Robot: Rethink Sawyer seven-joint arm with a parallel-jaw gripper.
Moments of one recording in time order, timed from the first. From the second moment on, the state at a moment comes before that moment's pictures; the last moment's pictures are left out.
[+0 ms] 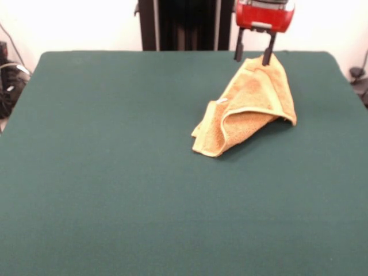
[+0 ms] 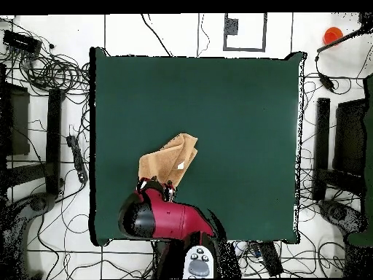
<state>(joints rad) 0.09 -0.72 -0.13 2.06 0.08 0.07 1.92</state>
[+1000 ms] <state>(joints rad) 0.06 -0.72 -0.09 2.06 0.08 0.07 1.92</state>
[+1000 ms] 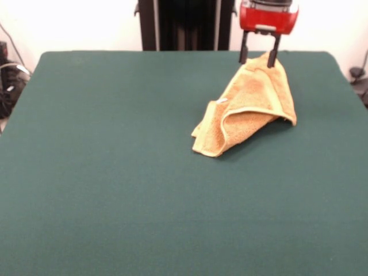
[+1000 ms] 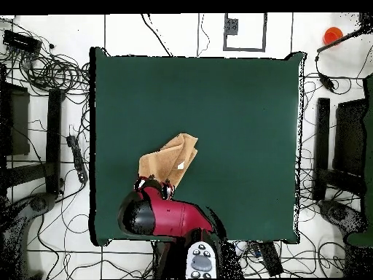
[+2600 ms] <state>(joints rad) -0.22 -0.74 0.01 2.05 -0.10 0.20 1.92</state>
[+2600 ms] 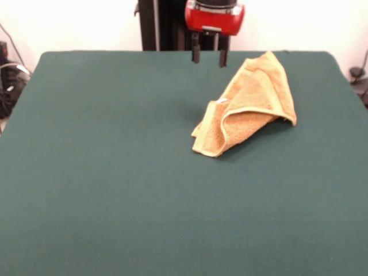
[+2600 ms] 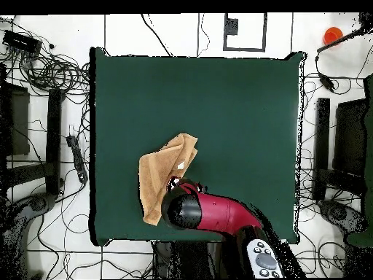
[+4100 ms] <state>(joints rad) -0.50 -0.41 0.08 1.53 -0.38 0.59 1.92</state>
